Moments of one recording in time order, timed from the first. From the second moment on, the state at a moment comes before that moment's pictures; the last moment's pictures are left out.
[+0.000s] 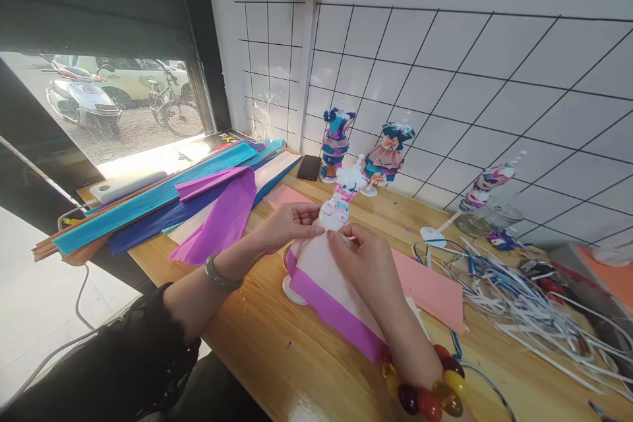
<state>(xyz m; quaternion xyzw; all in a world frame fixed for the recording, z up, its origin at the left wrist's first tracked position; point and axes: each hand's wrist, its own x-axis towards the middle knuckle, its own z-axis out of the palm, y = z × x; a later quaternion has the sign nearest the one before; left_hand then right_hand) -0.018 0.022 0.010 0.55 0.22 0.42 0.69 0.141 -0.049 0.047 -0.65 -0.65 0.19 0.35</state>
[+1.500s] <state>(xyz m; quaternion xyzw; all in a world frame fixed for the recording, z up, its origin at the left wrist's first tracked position) -0.012 0.022 0.004 0.57 0.18 0.45 0.66 0.145 -0.048 0.045 -0.60 -0.66 0.17 0.41</state>
